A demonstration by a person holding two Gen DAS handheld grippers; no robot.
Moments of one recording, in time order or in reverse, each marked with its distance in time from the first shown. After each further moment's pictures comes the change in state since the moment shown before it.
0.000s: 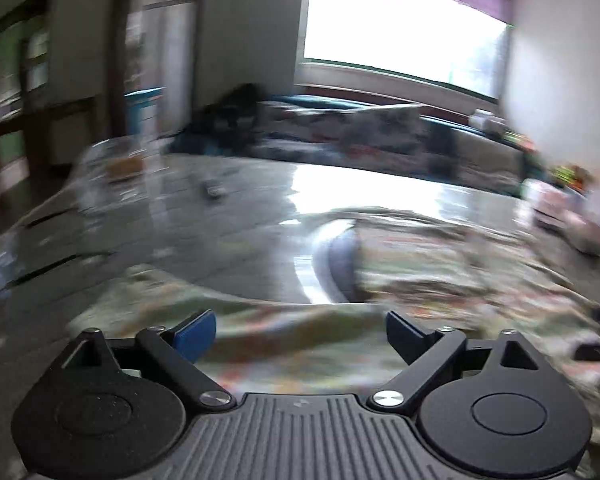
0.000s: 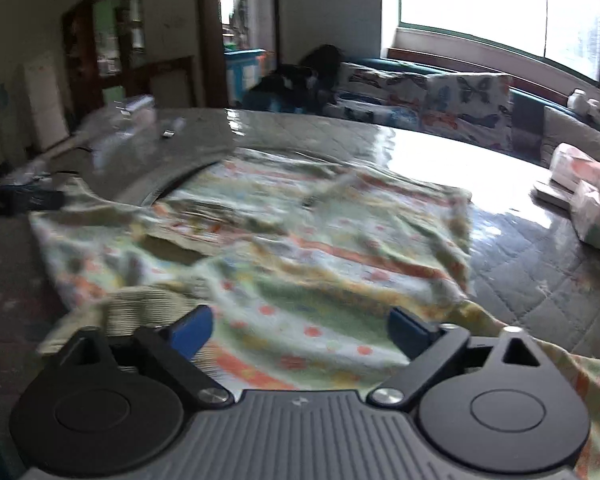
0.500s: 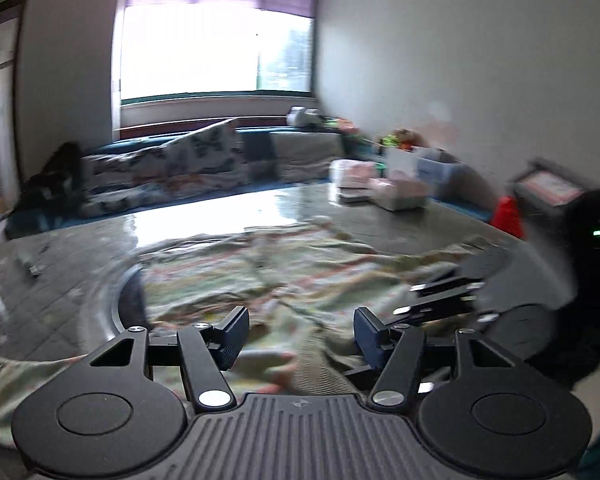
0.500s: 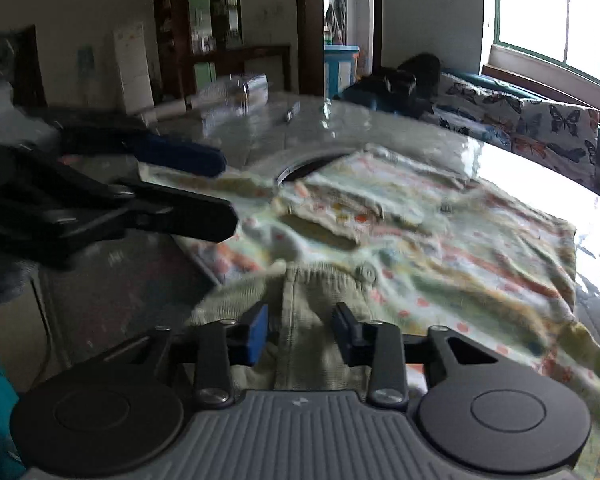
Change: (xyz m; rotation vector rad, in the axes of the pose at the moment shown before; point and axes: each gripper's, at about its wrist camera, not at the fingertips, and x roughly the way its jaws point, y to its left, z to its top) left arm -0.040 -0.091 -0.010 0.303 -0.047 -0.442; right arm -0.001 0.066 -0.012 -0.164 0.032 0.172
